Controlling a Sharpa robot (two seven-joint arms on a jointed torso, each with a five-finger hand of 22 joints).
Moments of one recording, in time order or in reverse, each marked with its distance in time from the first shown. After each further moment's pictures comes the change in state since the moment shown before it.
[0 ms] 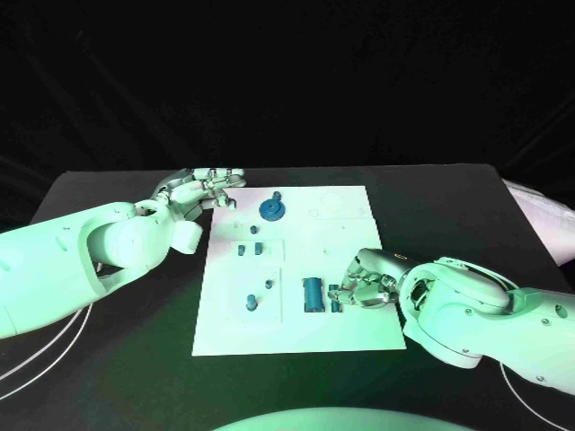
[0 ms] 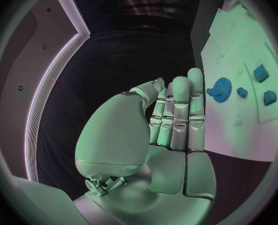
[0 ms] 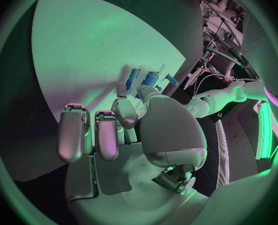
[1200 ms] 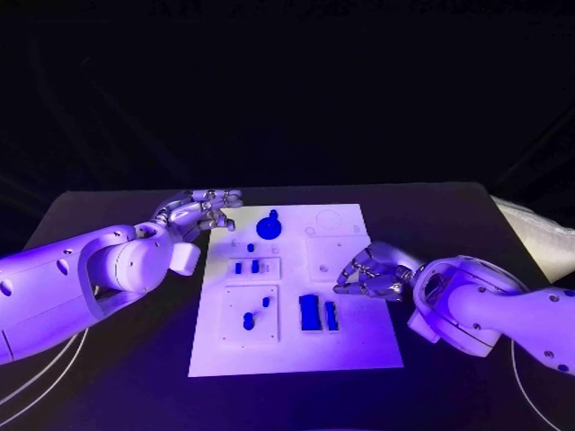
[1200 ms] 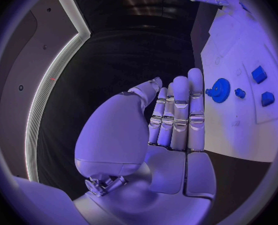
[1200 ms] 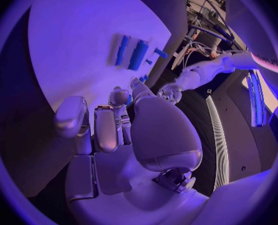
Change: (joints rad) left arm -0.019 0.012 0.000 -0.016 0.000 0.000 0.005; left_hand -0.023 -0.002 -0.030 0.013 0.000 -0.007 0.000 0.004 0.000 -0.015 0.003 0.015 0.000 -0.039 0.010 -0.016 -0.018 0.000 -0.022 0.007 -0.029 -0.015; right arm 0.050 -0.049 0.002 -0.109 0.318 -0.076 0.338; right_hand 0.190 0.060 -0.102 -0.123 -0.170 -0.120 0.057 -0.064 -0.004 -0.149 0.047 -0.344 -0.195 0.003 0.022 -0.165 -0.110 0.025 -0.100 0.031 -0.153 -0.250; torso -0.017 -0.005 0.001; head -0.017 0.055
